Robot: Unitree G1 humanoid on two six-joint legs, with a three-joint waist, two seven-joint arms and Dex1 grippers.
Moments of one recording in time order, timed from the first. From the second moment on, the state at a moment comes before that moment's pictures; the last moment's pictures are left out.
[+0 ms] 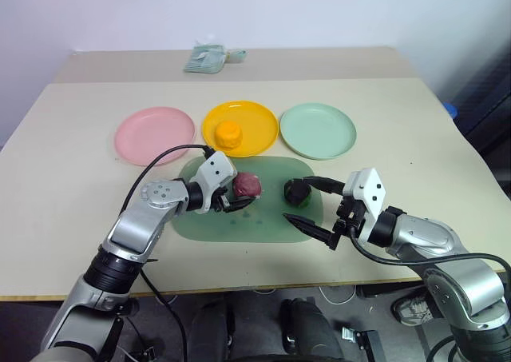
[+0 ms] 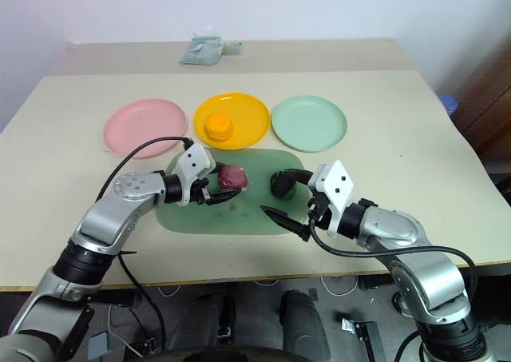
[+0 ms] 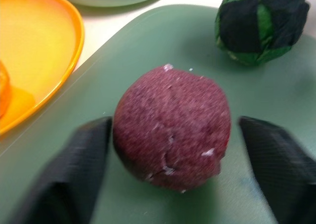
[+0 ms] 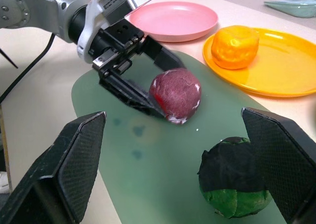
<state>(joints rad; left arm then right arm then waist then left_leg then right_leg) -0.44 0.52 -0.25 -0.15 -0.22 0.56 -0.77 -0.06 -0.63 0.00 -0.61 0.55 0.55 0.67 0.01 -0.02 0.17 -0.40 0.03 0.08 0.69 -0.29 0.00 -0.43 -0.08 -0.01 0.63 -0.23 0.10</state>
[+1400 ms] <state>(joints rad) -0.64 0.25 0.22 0.22 -0.05 0.57 0.10 -0.10 -0.59 0.06 -0.60 0.52 0.54 0.67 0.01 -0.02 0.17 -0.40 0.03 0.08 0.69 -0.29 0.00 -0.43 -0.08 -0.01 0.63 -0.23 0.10</state>
